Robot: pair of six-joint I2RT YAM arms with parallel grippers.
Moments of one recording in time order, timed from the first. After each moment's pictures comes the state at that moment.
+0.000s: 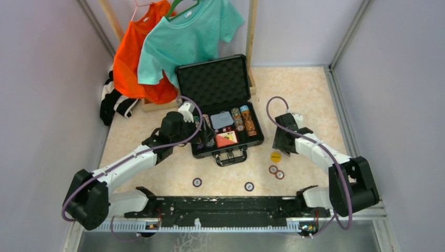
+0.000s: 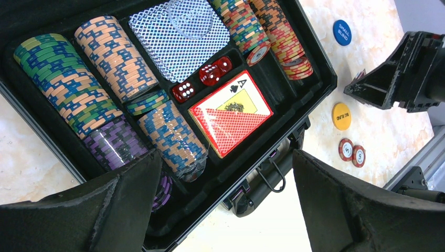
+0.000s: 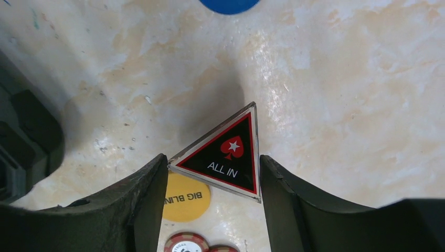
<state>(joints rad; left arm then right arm) -0.59 1.18 0.64 0.07 0.12 -0.49 0.33 1.29 0.66 -0.51 0.33 0.53</state>
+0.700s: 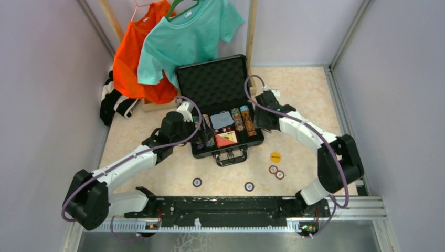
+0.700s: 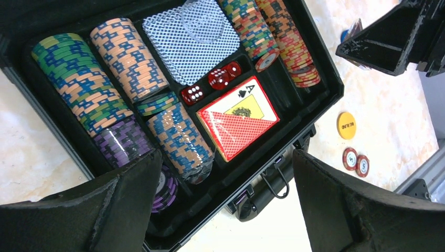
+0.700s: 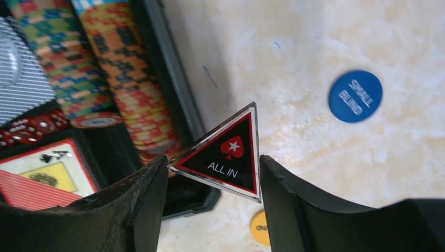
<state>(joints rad) -0.59 1.18 0.64 0.07 0.09 -0.51 0.47 1.50 1.04 -0.54 0.30 0.47</state>
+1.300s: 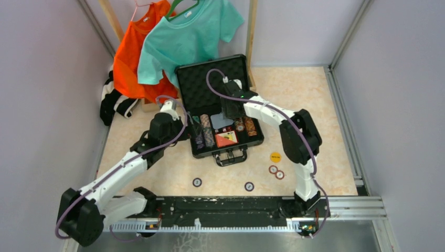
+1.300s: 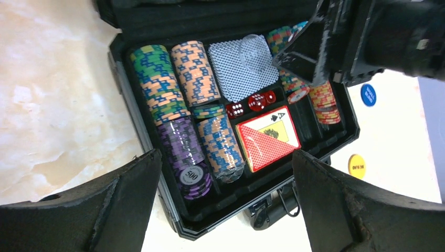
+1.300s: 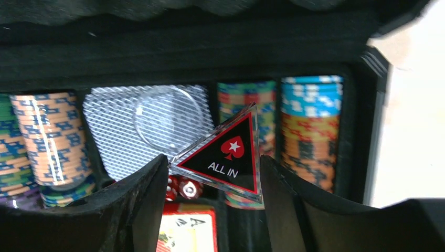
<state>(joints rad) -0.53 1.04 0.63 -0.05 -0.07 -0.58 0.65 1.96 1.53 -0.55 0.25 0.40</state>
